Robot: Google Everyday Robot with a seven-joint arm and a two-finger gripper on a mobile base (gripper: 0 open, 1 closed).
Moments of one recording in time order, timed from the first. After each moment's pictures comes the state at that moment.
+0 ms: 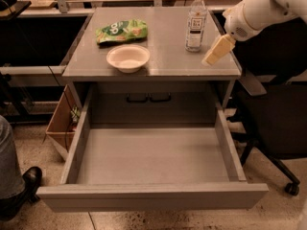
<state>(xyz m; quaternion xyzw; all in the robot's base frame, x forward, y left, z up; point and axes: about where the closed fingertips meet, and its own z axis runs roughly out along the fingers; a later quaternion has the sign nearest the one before) 0.725 -0.196 0.932 -0.53 0.76 -0.02 0.38</state>
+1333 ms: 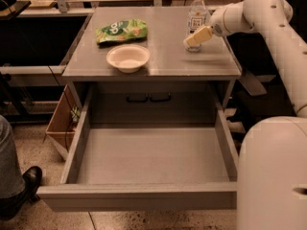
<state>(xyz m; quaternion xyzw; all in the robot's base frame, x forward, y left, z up) 0.870 -0.188 0.909 -0.39 0.76 0.03 0.52</state>
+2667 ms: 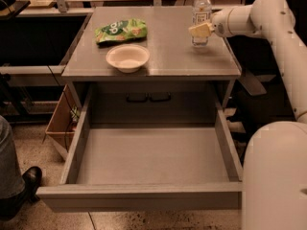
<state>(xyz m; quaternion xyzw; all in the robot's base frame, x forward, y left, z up) 0.871 -0.189 0.915 -0.34 0.75 0.10 0.55</state>
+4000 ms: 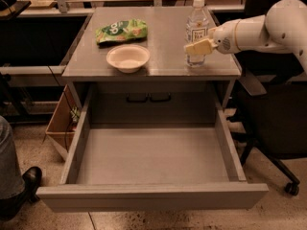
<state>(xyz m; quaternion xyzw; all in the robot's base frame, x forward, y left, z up) 0.752 -0.152 0.908 -0.39 0.75 0.19 0.50</state>
